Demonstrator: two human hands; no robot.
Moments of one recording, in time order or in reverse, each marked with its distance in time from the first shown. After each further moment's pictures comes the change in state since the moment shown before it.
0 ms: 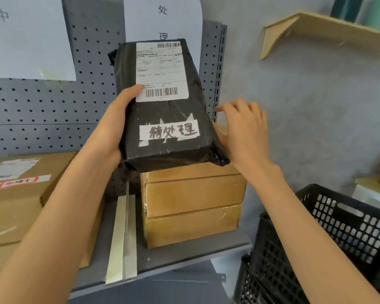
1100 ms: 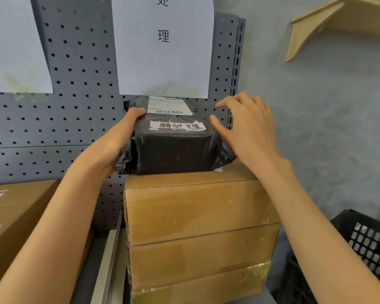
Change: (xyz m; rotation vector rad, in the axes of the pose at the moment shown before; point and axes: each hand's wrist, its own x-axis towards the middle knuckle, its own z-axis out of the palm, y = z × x) left_hand 0.147 -0.017 0.006 0.560 0.029 0.062; right_hand 0.098 0.036 0.087 0.099 -0.042 -0.028
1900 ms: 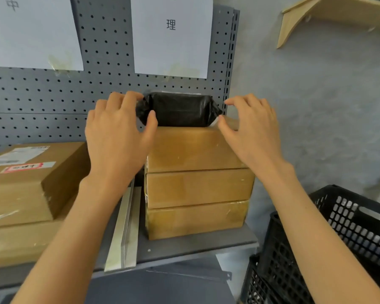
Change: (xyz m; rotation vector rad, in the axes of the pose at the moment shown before) left_hand -0.136 -0.026 0.004 0.845 0.645 0.604; right_hand -0.095 -0.020 -0.056 0.086 0.107 -0.001
